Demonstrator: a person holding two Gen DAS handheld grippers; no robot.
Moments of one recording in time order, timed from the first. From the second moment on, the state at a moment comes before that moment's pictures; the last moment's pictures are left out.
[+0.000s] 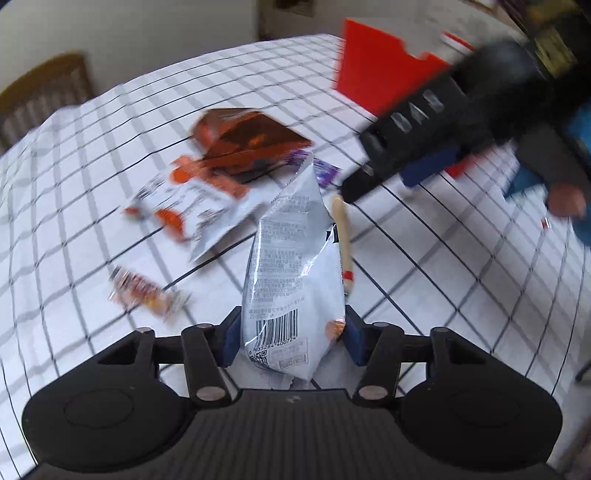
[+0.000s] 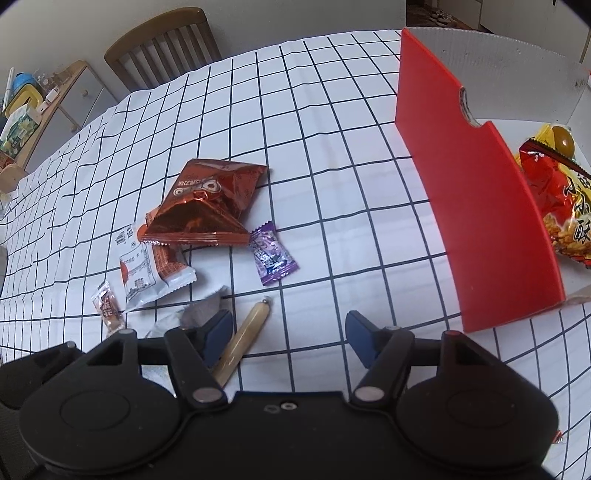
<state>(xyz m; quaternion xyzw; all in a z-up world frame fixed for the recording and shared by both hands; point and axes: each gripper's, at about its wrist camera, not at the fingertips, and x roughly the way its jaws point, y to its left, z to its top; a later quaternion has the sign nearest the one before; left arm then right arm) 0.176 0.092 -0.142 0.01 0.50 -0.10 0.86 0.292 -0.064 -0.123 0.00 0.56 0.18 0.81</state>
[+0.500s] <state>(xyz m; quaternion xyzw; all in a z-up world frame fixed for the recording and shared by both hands) 0.157 0.103 -0.137 -0.07 0.48 -0.03 0.87 0.283 -0.025 -0.137 -0.04 0.57 0.20 0.79</state>
